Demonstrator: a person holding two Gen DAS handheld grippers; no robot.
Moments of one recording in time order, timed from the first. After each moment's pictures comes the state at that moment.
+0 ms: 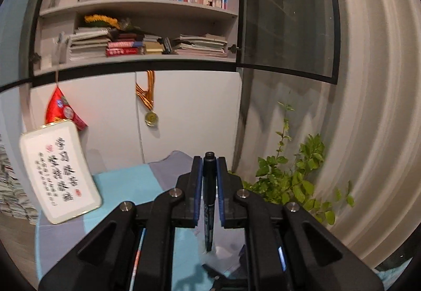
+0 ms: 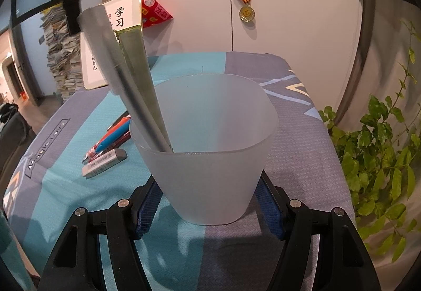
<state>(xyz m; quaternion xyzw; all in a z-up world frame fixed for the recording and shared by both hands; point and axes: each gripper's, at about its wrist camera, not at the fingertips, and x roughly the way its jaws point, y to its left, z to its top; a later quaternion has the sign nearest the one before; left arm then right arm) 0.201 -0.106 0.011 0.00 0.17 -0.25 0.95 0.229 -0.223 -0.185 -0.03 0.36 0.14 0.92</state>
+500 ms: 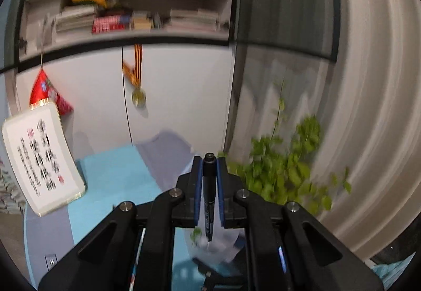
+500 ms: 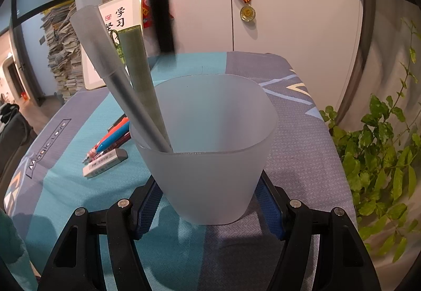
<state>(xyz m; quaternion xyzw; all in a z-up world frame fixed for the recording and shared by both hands) 0.218 -0.126 -0.025 0.02 0.23 -0.26 0.94 0.231 -0.223 -0.186 -0.03 0.36 0.14 0.92</state>
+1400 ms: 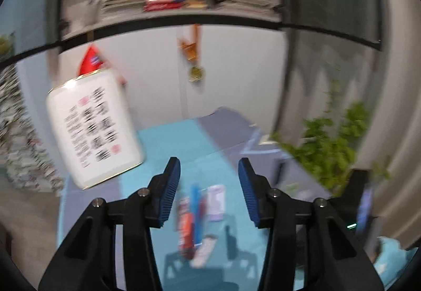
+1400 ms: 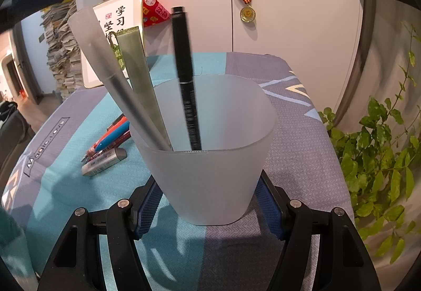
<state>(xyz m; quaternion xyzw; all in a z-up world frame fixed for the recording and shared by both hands) 0.224 -0.039 -0.052 0.04 0.26 -0.12 0.96 0.230 -0.222 -0.185 -0.03 0.36 0.14 0.92</state>
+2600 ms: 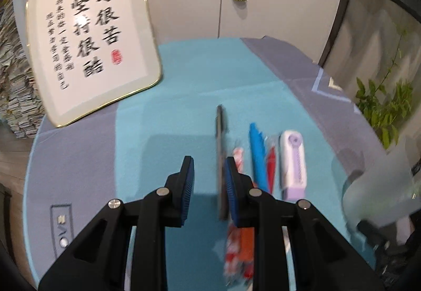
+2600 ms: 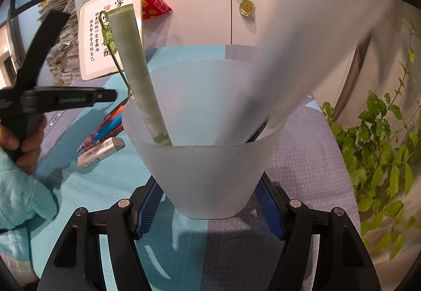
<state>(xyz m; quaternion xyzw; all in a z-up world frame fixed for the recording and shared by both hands) 0.324 -0.012 -0.176 0.01 0.41 -0.08 0.91 0.227 -0.217 -0.194 -0.04 0.37 0.13 0.92</state>
